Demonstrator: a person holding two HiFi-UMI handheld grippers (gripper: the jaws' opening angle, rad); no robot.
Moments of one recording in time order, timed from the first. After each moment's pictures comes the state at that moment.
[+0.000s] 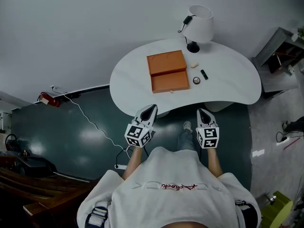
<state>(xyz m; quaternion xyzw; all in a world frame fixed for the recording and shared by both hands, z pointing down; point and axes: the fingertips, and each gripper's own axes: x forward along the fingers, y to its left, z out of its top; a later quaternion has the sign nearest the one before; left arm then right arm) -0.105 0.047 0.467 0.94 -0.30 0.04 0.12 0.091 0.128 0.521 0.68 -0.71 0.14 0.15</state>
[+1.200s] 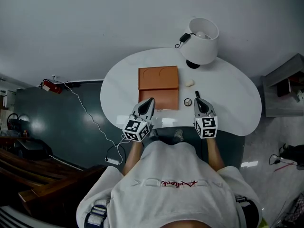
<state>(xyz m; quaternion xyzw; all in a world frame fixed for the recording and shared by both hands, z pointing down) 0.015 -0.091 0.463 0.91 -0.39 0.04 0.15 0.218 -0.059 0.514 0.60 -0.77 0.14 0.16</state>
